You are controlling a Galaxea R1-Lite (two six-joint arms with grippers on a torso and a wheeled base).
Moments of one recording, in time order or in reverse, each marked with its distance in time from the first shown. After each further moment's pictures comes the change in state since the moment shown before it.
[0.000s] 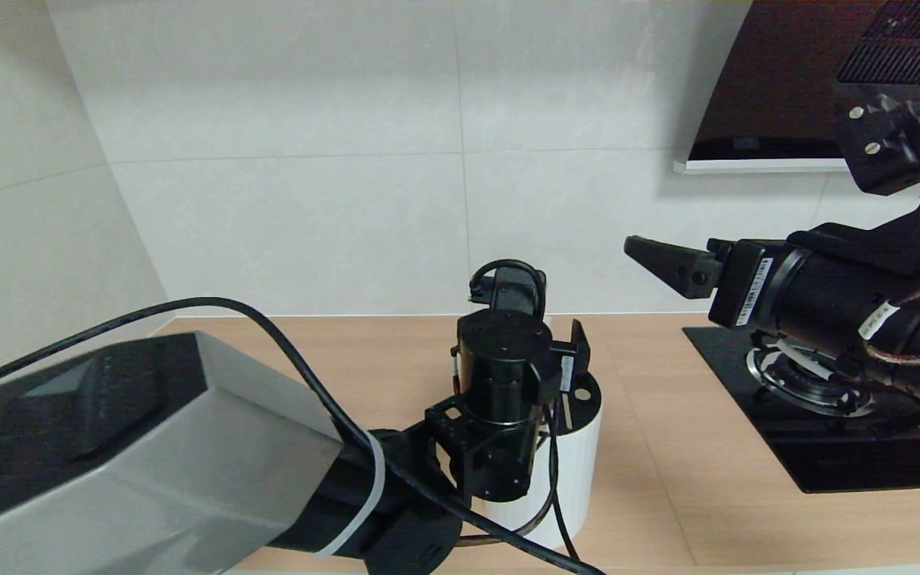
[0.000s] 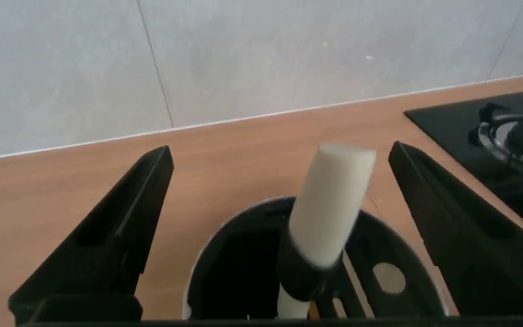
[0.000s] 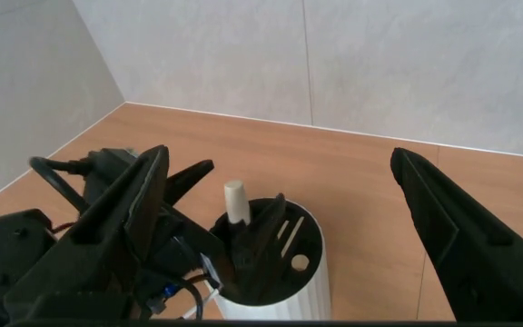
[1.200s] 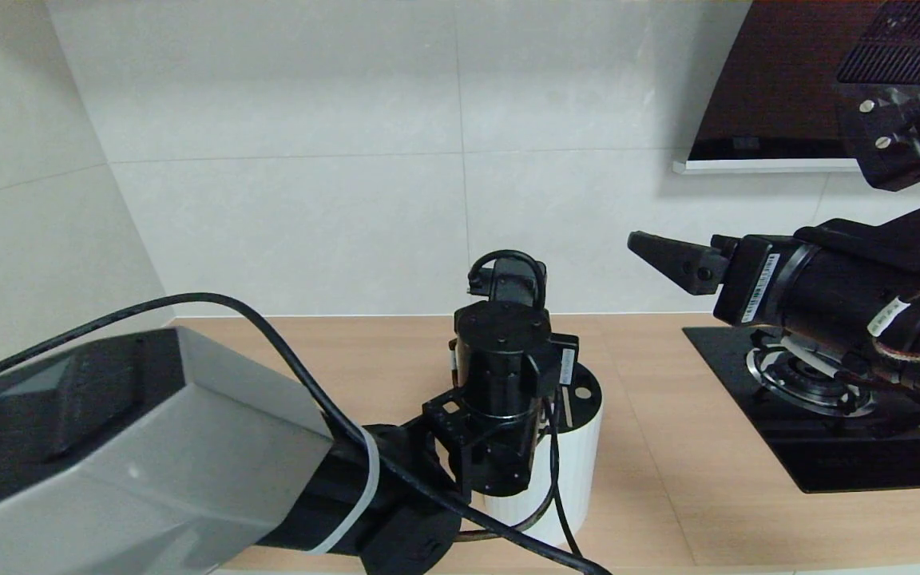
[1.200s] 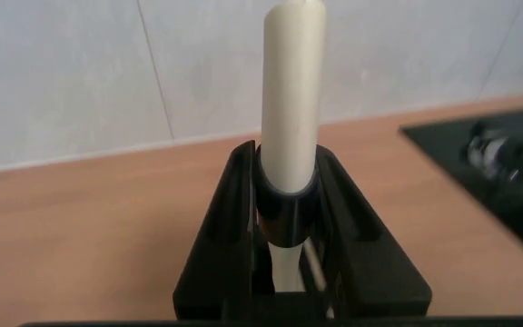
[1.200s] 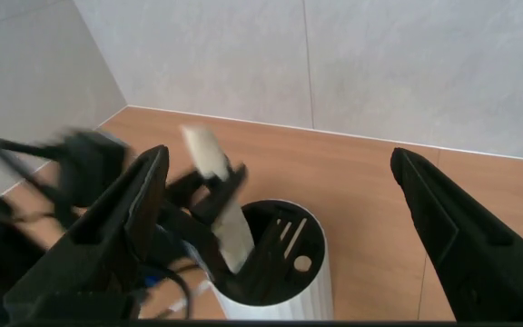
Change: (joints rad) left arm -0.003 0.000 -0.013 0.006 -0.001 0.010; right arm 0.000 -0.007 -0.001 0.001 -0.002 -0.001
